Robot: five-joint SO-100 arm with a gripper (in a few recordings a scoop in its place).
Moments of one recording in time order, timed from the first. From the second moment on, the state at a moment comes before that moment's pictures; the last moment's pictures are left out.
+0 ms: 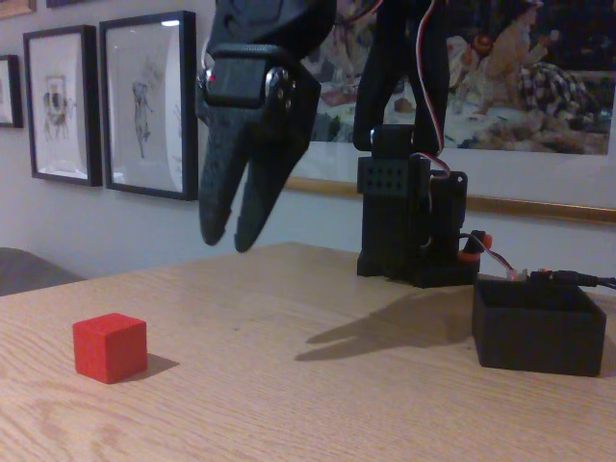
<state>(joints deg) 13.7 96.9 106.4 65.4 5.4</state>
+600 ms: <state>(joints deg) 15.6 70.8 81.8 70.7 6.7</state>
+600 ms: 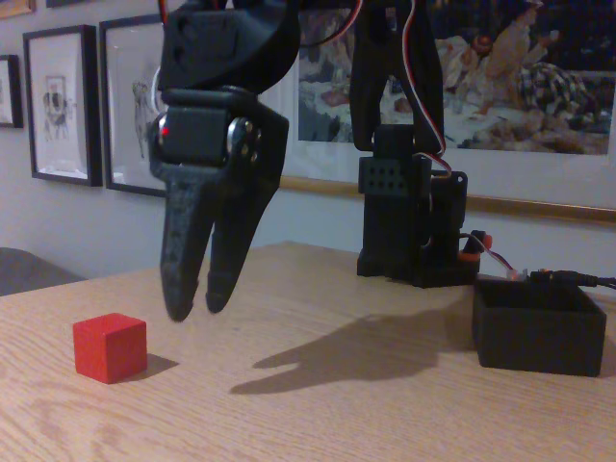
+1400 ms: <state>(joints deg) 10.0 62.0 72.0 75.5 9.4</state>
